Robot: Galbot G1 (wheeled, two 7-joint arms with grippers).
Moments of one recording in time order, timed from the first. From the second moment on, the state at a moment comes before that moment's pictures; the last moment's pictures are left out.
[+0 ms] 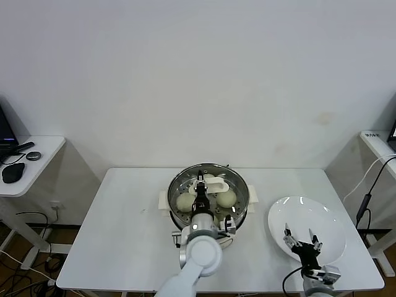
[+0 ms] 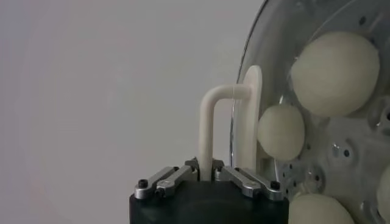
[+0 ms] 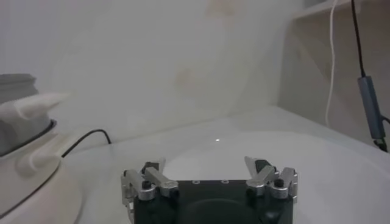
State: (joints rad) left arm 0.96 -1.56 0.12 -1.73 1.61 0.69 0.31; right arm -1.46 1.49 0.78 1.74 0.34 -0.01 -0.09
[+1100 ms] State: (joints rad) left arm 1.05 -1.51 0.18 -1.89 1.55 0.67 0.29; right arm -1.45 1.50 0.78 1.73 0.33 -0.01 -0.09
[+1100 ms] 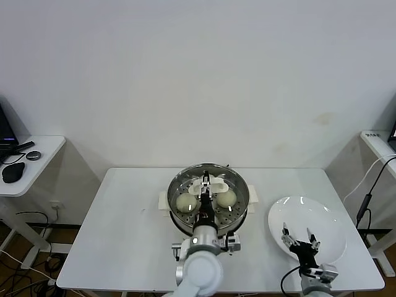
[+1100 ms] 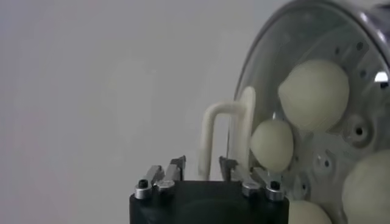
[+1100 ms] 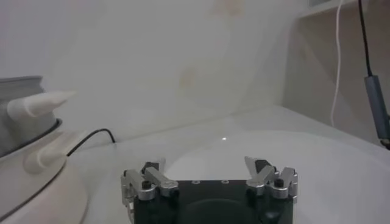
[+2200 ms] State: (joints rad) left arm 1.58 -1.45 -0.41 -2.27 0.57 0.30 0.04; right arm -1.62 1.40 0.72 1.94 0.20 -0.06 -0.16
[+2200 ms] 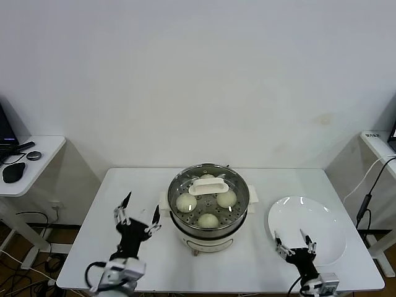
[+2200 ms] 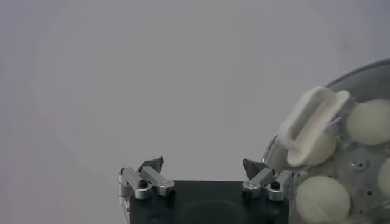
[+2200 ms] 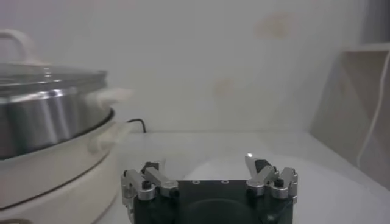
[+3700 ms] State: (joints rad) left arm 1.94 -1.48 -0.47 -2.30 0.24 0.18 -0.12; right arm -1.75 1.37 0.74 2.11 0.15 -0.14 -0.12
